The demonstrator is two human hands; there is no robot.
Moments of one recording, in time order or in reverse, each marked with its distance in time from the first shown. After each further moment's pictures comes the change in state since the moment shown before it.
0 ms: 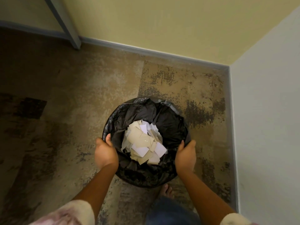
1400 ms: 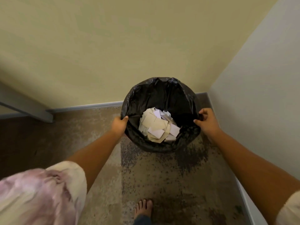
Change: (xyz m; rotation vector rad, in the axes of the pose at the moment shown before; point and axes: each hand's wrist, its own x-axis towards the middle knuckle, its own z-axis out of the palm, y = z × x) left_hand 0.117 0.390 0.083 -0.269 -0.731 0.139; right_hand 0.337 -0.129 -0.137 0.396 -0.133 -0.091
